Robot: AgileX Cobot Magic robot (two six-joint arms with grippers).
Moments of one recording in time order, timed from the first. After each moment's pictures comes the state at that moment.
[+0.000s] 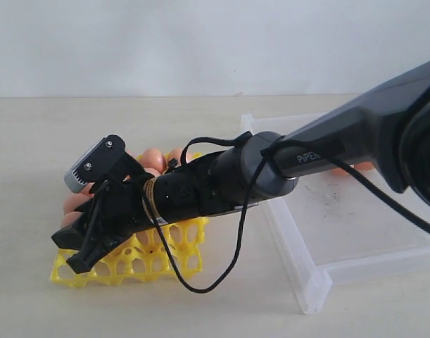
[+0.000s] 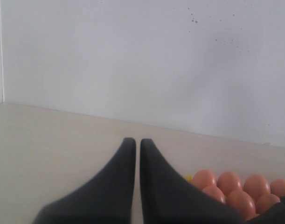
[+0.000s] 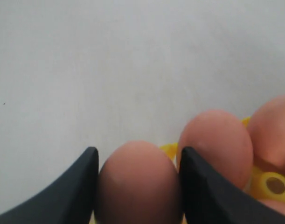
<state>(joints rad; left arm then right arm) 0.12 0.00 0.00 -0.08 0.08 -0.05 0.83 2.21 -1.31 -1.14 -0.61 0.92</state>
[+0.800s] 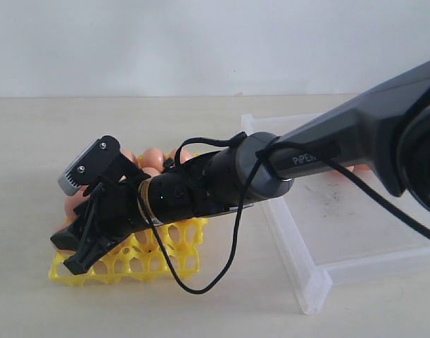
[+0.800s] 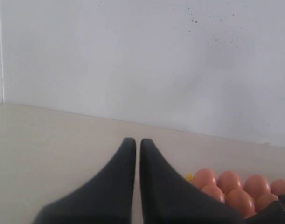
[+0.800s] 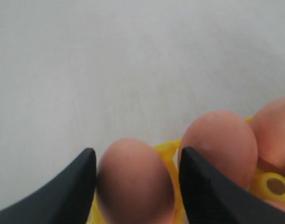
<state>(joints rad) 0.12 0.00 0.00 -0.08 0.08 -0.05 0.85 2.21 -1.32 -1.13 -0.56 0.90</state>
